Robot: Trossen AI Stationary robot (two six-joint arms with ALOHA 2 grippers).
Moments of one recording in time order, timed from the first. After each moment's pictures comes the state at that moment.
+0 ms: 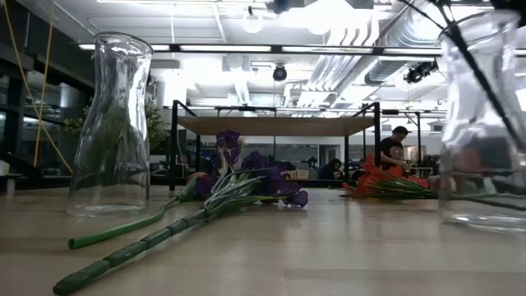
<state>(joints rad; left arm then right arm) -0.78 1.51 1.75 -0.84 -0.69 -0.74 0.92 1.49 0.90 -0.18 1.14 0.94</state>
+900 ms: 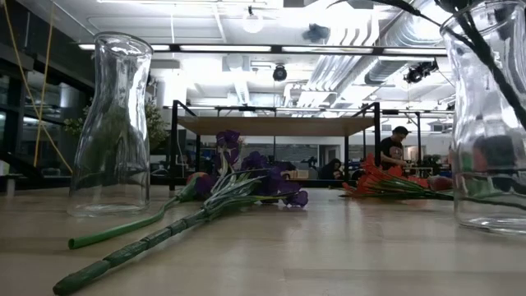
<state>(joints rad) -0.78 1.51 1.75 -0.84 -0.69 -0.74 0.92 1.49 0.90 -0.22 1.02 1.01</state>
